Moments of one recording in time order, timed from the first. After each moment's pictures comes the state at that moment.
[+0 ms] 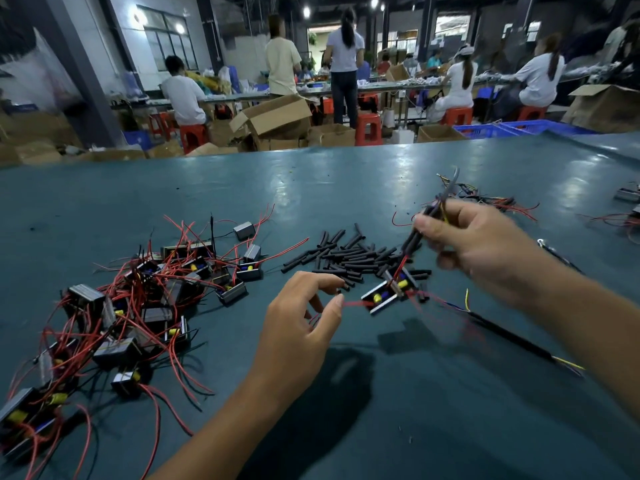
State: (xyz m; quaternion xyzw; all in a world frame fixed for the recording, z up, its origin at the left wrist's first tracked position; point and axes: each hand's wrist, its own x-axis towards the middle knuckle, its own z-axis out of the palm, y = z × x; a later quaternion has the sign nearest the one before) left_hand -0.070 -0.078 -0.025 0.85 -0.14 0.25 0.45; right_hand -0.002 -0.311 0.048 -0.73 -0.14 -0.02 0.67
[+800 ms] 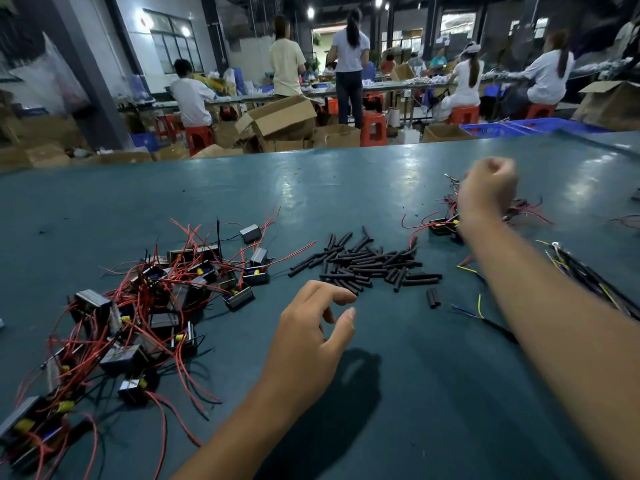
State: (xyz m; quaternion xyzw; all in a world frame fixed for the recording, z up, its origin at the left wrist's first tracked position) left_hand -0.067 -0.077 -0.030 0.87 -0.15 0.24 0.41; right_hand 0.147 -0.321 0.039 -0.65 0.16 -0.39 0.62
